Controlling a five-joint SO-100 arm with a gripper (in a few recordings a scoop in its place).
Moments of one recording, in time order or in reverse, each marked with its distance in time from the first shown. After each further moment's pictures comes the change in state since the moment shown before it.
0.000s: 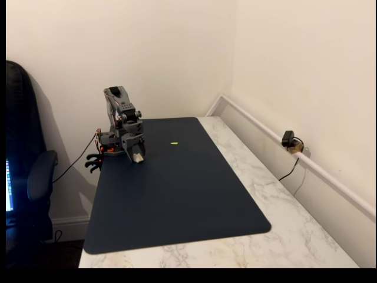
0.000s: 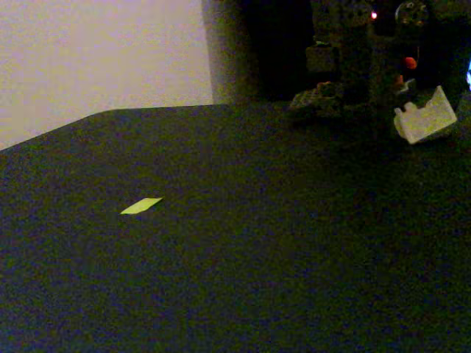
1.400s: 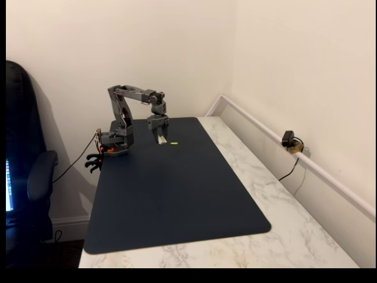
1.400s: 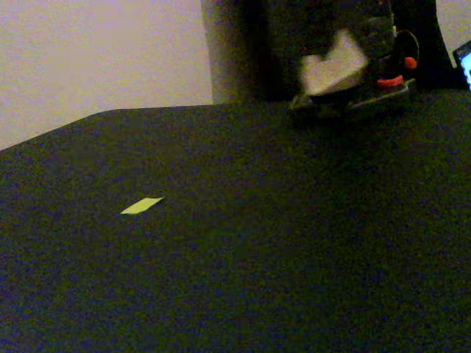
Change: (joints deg) arm 40.6 -15.8 -36.8 19.4 -46.8
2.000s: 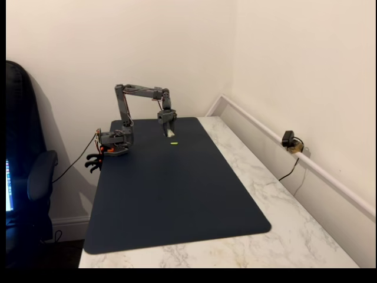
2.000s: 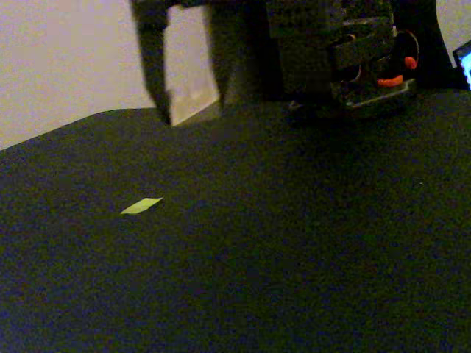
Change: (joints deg) arm 23.6 -9.8 -5.0 -1.7 -13.8
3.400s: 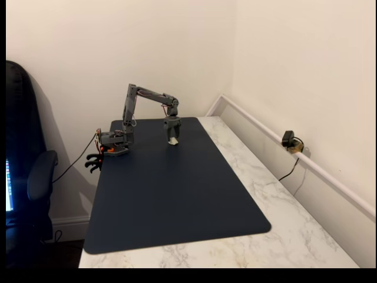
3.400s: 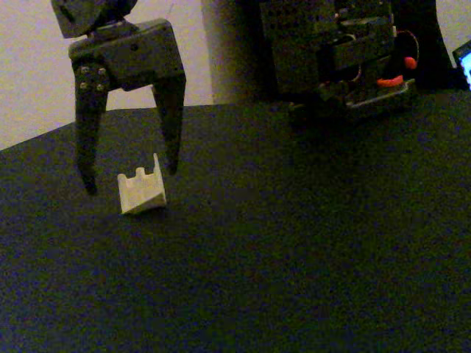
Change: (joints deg) arm 9.4 -19.3 -9.4 -4.3 -10.1
